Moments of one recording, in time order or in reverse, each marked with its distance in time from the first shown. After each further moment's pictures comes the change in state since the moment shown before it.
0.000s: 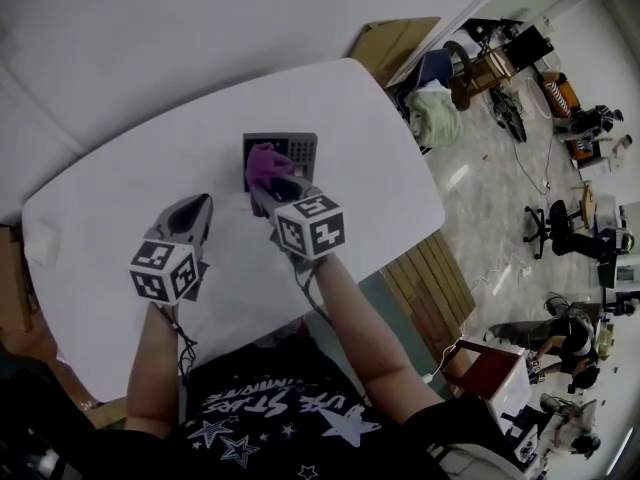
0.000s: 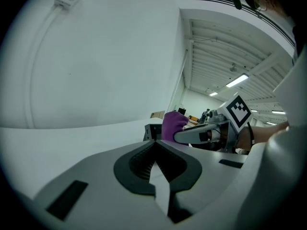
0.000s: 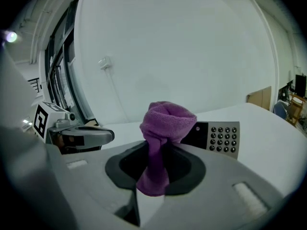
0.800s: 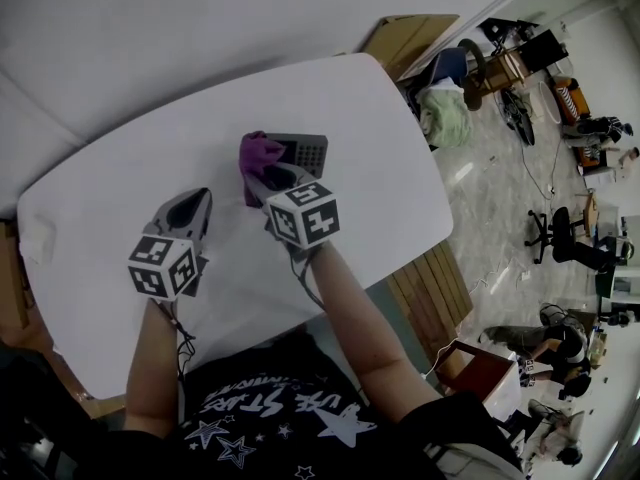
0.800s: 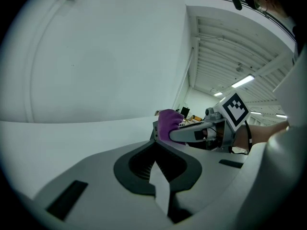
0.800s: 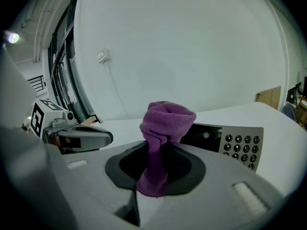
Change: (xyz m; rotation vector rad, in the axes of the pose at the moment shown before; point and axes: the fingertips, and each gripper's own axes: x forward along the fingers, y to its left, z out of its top) left arm 0.020 0.029 -0.013 -0.043 0.023 0.034; right arm 0.050 -0.008 0.000 -0.041 0.055 0.054
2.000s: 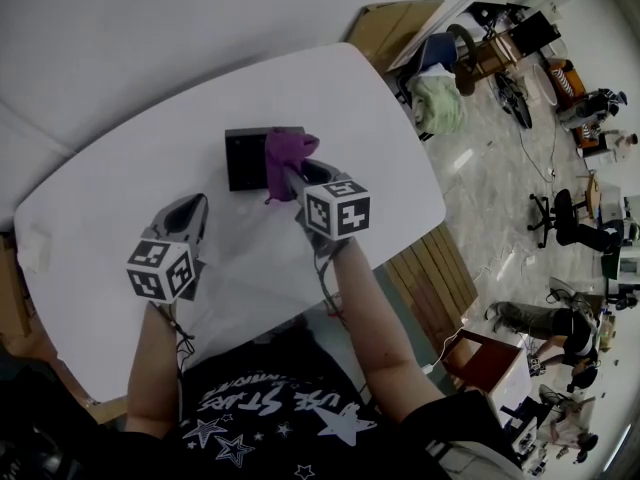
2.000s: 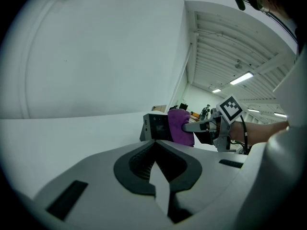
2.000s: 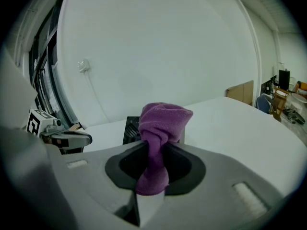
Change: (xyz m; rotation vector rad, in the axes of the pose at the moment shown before) left arm 0.013 -0.034 -0.011 0.008 0.050 -0.015; right arm -0.077 -0.091 -0.025 0.136 -0.035 -0.176
